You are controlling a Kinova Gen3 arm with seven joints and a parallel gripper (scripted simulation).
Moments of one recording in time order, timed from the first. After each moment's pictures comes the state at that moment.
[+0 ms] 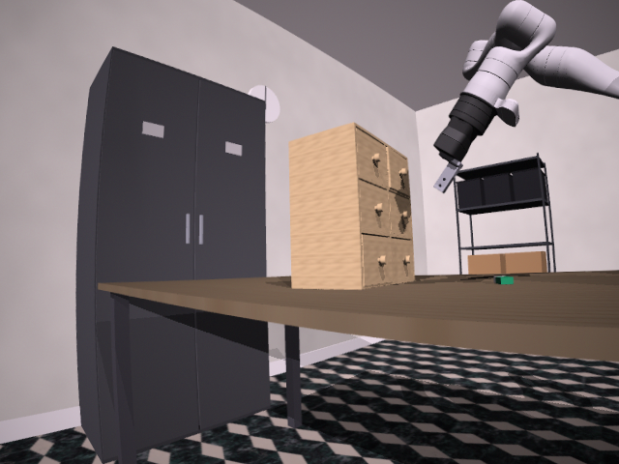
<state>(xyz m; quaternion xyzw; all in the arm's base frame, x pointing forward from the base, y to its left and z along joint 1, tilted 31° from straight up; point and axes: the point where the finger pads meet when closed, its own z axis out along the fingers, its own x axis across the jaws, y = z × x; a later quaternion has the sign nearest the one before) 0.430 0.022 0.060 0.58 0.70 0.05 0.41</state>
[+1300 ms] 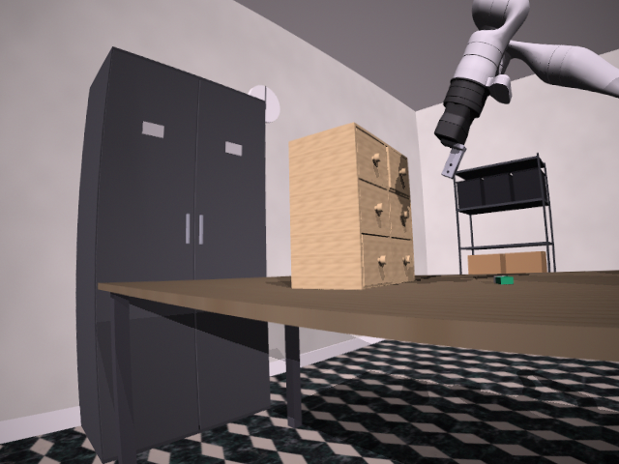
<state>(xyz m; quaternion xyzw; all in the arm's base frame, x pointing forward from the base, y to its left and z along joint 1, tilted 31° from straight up) 0.414 0.035 0.082 0.62 0.70 -0.02 0.36</state>
